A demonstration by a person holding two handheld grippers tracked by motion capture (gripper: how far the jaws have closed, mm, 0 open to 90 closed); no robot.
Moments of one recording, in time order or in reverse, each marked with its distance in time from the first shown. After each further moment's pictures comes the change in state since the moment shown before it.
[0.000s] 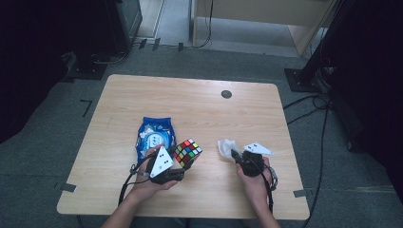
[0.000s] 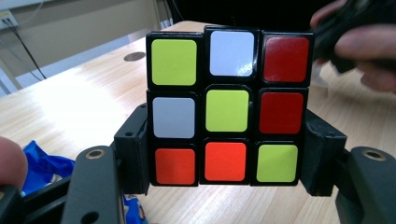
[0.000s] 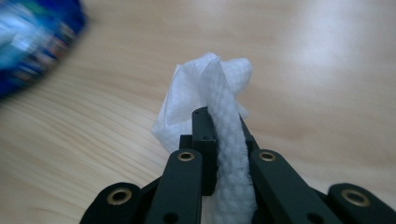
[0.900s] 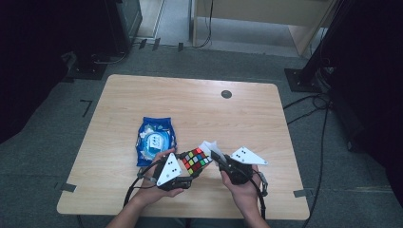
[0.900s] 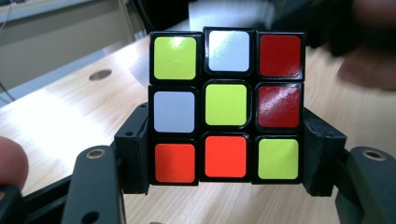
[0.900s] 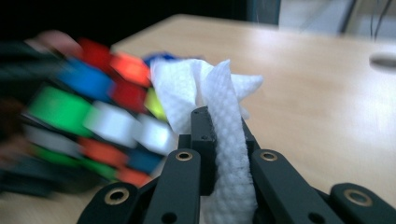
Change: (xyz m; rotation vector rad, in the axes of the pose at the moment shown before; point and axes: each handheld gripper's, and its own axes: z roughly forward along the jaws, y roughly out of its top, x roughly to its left) left arm -0.023 0.011 -0.001 -0.053 -0.103 0.051; right arm 0.066 0.021 -0.036 -0.193 0.230 -0.107
